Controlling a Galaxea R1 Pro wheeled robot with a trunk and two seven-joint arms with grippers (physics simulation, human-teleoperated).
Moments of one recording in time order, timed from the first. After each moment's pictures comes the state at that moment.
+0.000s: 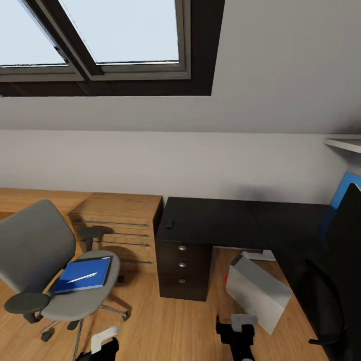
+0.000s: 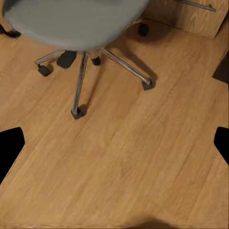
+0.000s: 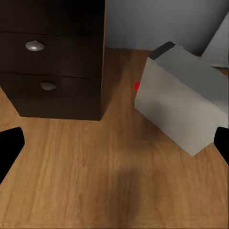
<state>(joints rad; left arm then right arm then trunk) -0.21 -0.06 -0.03 -0.63 0.21 -0.06 0.48 -0.19 0.11 0.09 -0.75 0.05 -0.11 -0.26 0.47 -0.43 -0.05</state>
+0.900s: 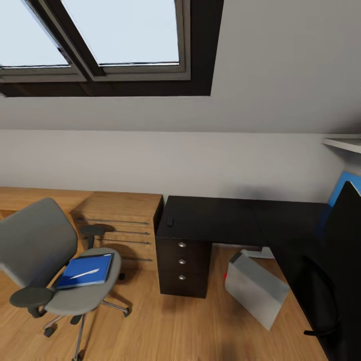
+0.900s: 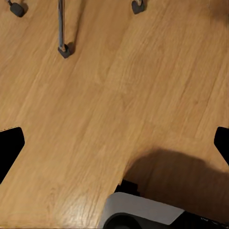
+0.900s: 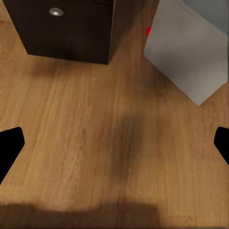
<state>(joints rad) -0.21 -0.04 -0.03 -0.18 0.19 -0.28 0.27 -0.16 0.11 0.09 -0.25 0.09 -0.52 -0.25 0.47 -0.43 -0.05</state>
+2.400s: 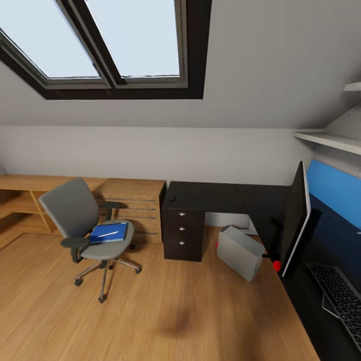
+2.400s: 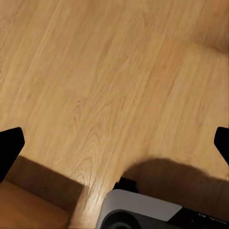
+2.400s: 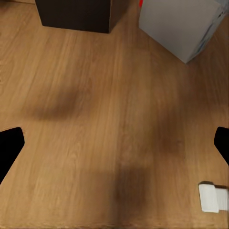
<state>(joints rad) -0.21 -0.04 -0.03 -0.18 0.19 -0.28 0.26 -0.16 0.11 0.09 -0.24 0.09 -0.60 -0.25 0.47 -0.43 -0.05</state>
